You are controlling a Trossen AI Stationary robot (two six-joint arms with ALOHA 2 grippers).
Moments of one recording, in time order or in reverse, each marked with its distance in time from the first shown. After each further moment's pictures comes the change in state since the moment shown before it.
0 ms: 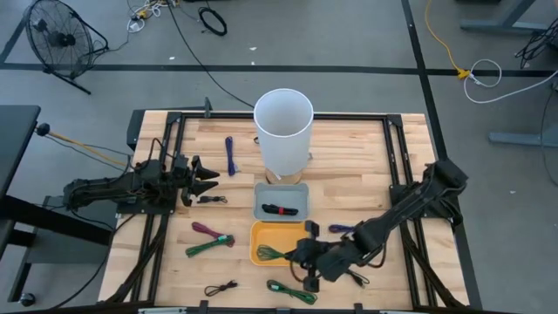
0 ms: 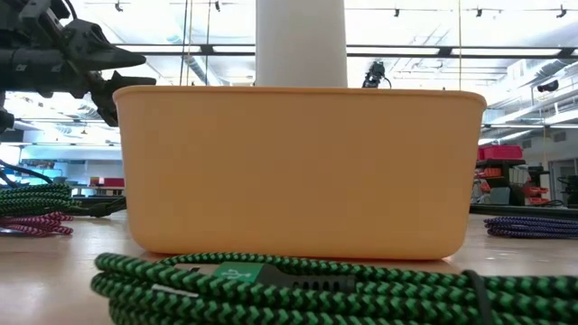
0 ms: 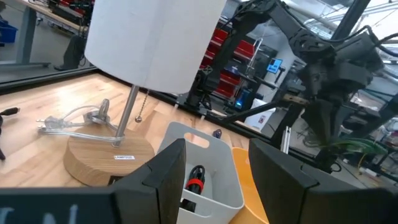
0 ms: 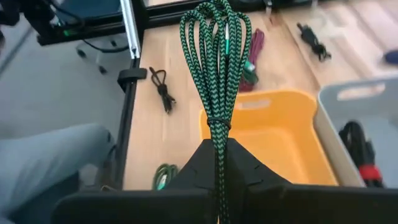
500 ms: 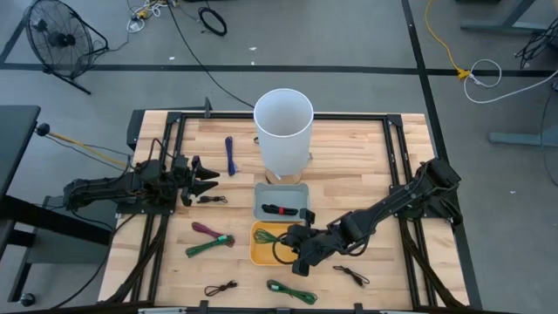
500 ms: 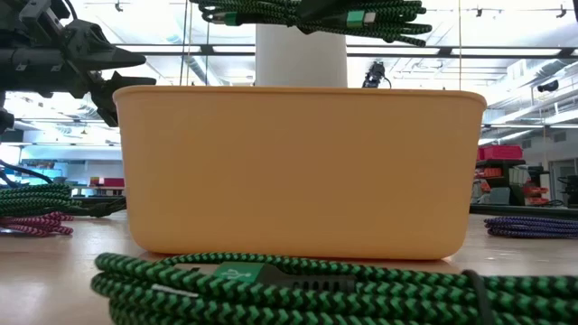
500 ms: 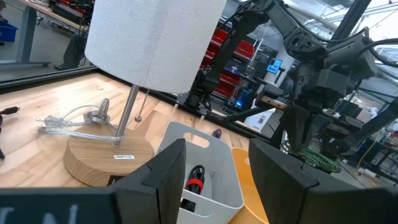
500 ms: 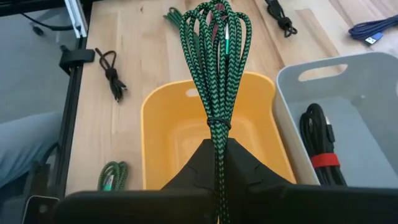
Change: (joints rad) left arm 0.000 0.000 0.000 0.000 0.000 -0.005; right arm -0.104 0.038 0.016 -0.098 -0.053 0.020
